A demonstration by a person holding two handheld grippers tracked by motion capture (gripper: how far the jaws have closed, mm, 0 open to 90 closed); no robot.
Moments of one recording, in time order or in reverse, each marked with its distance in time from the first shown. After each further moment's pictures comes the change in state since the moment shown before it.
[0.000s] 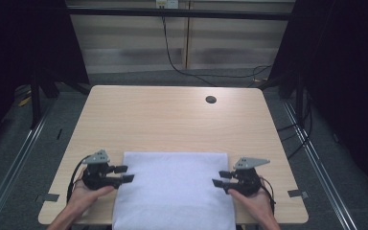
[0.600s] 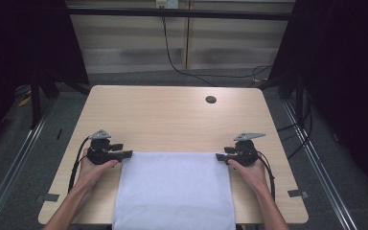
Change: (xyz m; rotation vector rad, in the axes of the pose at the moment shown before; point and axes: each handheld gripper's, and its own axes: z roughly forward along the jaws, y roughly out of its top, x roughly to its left) left arm 0.053 0.015 0.034 0.006 0.133 -0.056; right arm -0.078 0.022 0.043 0.016 -0.070 0.096
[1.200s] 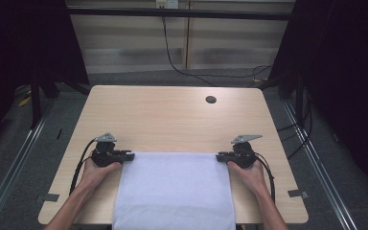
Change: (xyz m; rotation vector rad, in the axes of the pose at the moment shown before) left arm -0.007 -0.006 0.006 0.059 -0.081 0.056; right arm 0.007 -0.003 0.002 0.031 0.055 -0.027
